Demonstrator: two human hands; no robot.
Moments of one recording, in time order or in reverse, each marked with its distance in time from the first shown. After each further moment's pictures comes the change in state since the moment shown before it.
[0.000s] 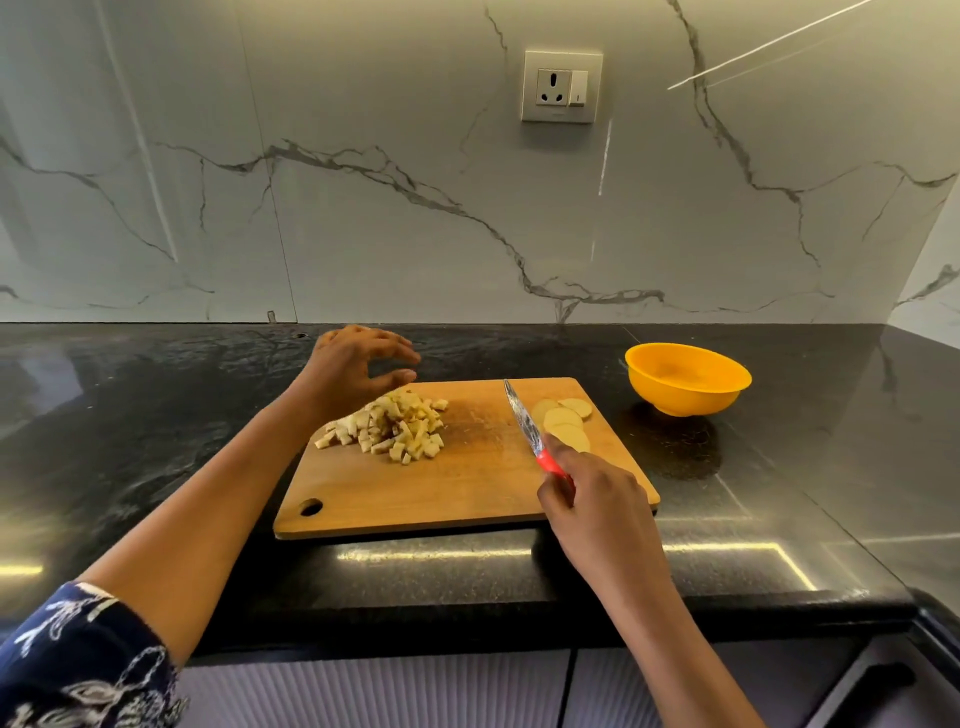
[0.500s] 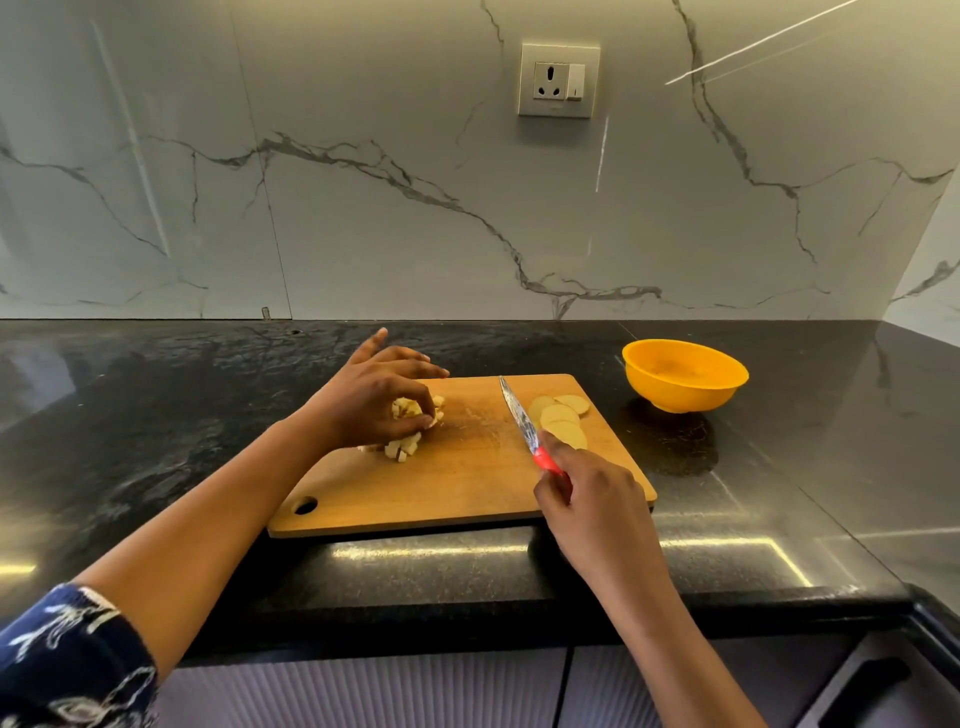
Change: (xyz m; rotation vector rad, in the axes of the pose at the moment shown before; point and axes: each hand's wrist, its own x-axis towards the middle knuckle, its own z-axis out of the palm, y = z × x) left_hand -0.008 0.017 0.022 0.128 -0.143 0.296; right_hand -0.001 0.000 -0.001 -0.005 -0.006 0.004
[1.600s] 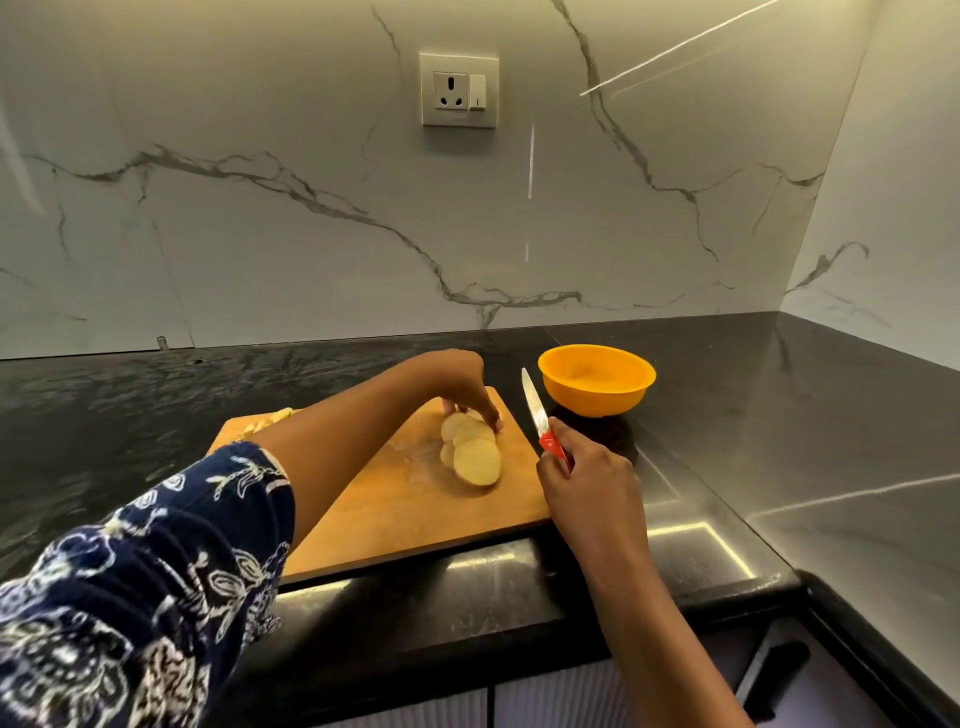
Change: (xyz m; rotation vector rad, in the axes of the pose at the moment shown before) left_hand 0.191 0.092 0.033 -0.199 -0.633 -0.490; right_hand 0.025 0.049 -0.042 -0.042 0.087 0.326
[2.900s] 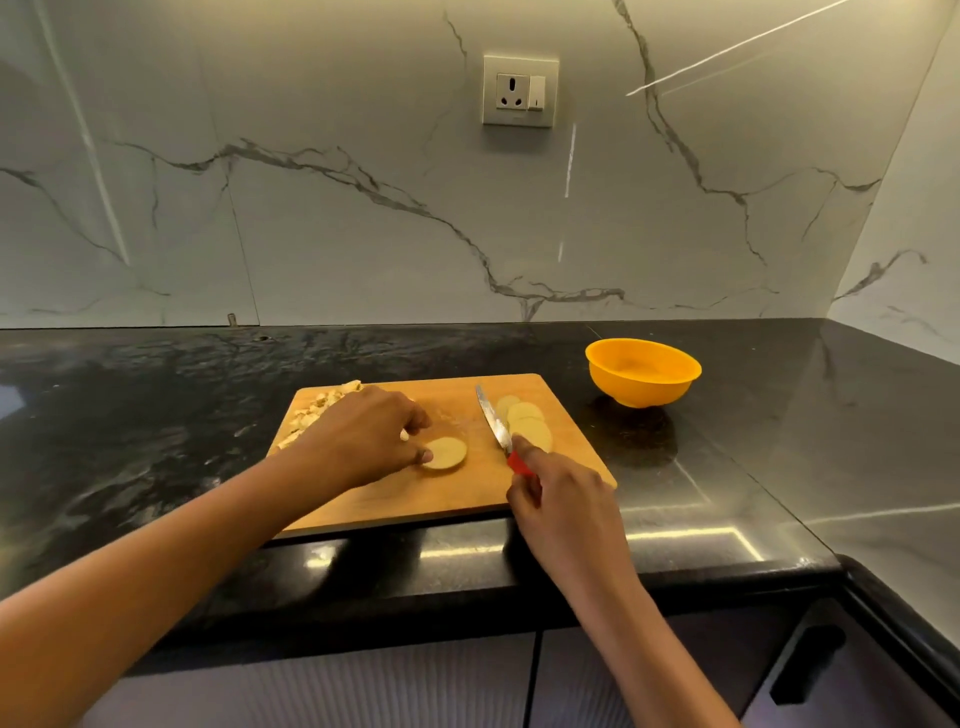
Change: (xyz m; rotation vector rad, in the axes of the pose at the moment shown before) left_hand -0.169 -0.089 0.040 -0.042 0.302 0.032; right_hand -0.053 -0.042 0.026 -0.042 -0.120 -0.279
